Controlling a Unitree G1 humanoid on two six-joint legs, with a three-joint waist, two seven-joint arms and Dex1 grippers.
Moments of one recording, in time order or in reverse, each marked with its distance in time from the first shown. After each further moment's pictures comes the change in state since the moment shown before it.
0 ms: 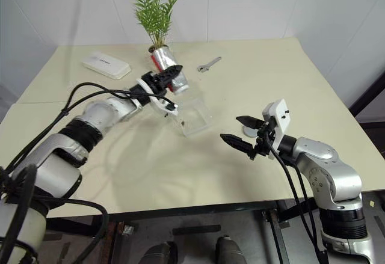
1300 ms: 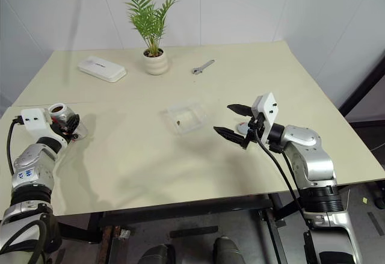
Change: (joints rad) left arm 0.581 -0.018 1.175 0.037 -1.409 0.279 -0.861; right arm -0.184 0.069 0.107 0.324 -0.191 -0.393 0.183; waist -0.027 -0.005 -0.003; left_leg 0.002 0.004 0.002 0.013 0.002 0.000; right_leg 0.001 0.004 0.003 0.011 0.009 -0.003
